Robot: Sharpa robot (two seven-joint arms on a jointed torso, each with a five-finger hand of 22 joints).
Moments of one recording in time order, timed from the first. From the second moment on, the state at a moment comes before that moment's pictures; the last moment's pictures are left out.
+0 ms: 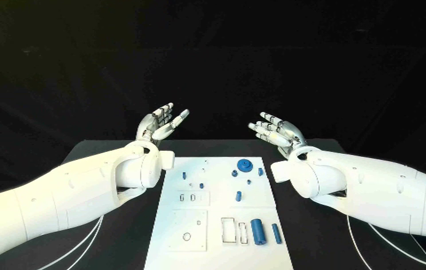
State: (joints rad) left arm 1.13 -0.72 0.00 1.36 0.00 -0.60 0.48; left_hand 1.39 -0.16 0.04 0.28 0.27 0.33 0.15 0.05 0.05 0.26 0.18 0.03 0.03 0.22 0.21 0.02 0.03 0.09 0.28 0.27 0.03 0.04; right arm 1.22 -0.76 -0.16 1.46 -0.03 -0.52 0.38; right_hand 1.18 -0.09 0.42 0.03 0.21 0.23 0.14 0.03 0.05 0.31 0.27 0.03 0.04 0.31 0.26 0.04 0.04 0.07 0.27 0.29 0.04 0.04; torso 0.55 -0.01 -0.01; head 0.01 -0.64
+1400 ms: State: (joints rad) left arm 1.14 -0.94 0.01 1.66 -0.05 -0.44 0.48; left_hand 1.52 -0.09 0.16 0.29 0.28 0.81 0.21 0.15 0.11 0.90 0.21 0.08 0.06 0.88 0.17 0.17 0.15 0.17 0.84 0.28 0.20 0.08; right arm 1.32 -0.75 -0.18 1.37 -1.31 -0.35 0.07; right_hand 1.31 -0.22 0.51 -0.06 0.15 1.03 0.16 0.19 0.17 1.21 0.09 0.06 0.07 1.46 0.00 0.61 0.48 0.17 1.10 0.11 0.86 0.53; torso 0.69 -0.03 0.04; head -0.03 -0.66
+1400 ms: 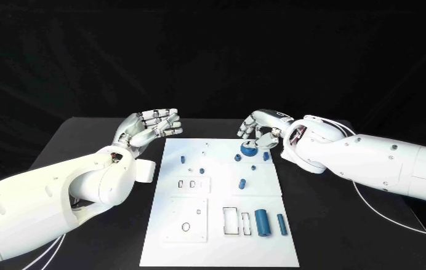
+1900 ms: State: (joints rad) left arm 1.14 -0.96 0.02 1.69 -0.05 -0.43 0.48; left_hand 1.52 -0.09 0.16 0.29 0.28 0.82 0.21 0.15 0.11 0.90 0.21 0.08 0.06 0.88 0.17 0.17 0.15 0.17 0.84 0.28 0.20 0.08; right arm 1.32 -0.73 -0.18 1.37 -1.45 -0.29 -0.01; right_hand 1.31 -0.25 0.42 0.01 0.18 1.02 0.17 0.18 0.20 1.10 0.11 0.09 0.07 1.46 0.01 1.18 0.98 0.12 1.29 0.12 1.22 1.02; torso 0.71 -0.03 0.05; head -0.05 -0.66
